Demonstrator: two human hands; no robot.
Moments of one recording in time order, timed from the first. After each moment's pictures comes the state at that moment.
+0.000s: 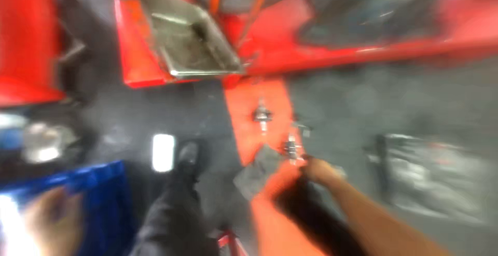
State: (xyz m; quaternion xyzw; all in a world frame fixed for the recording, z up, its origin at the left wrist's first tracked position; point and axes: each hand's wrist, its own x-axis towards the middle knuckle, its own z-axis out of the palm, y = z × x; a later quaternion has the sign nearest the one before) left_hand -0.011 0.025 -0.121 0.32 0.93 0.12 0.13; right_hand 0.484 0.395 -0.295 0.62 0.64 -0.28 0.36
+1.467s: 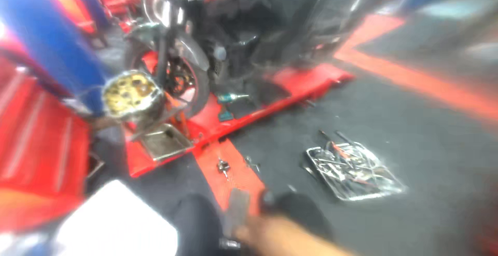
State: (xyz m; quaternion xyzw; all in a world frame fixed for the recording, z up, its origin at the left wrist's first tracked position) left_hand 0.116 0.053 0.067 0.52 0.54 0.61 0.26; right_hand 0.482 0.208 0.100 0.30 0.89 -0.31 0.14
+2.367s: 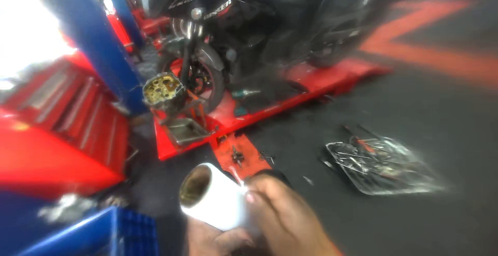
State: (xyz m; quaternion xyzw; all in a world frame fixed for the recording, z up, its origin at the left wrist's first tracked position) left_hand 0.349 0.005 0.105 0.38 0.47 0.71 0.37; right_hand 0.498 0.077 0.149 0.31 0.74 -0.35 -0.48
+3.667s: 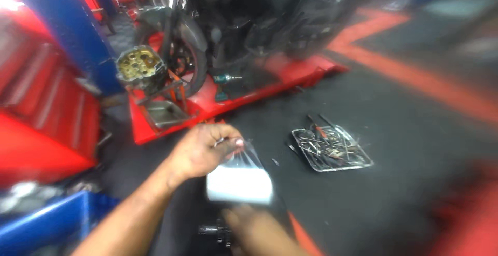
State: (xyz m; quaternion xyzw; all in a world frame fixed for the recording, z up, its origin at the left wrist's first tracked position) left_hand 0.312 0.111 0.197 0.76 0.43 0.35 0.33; right_hand 0.532 0.025 0.062 0.33 0.93 -0.14 -0.03
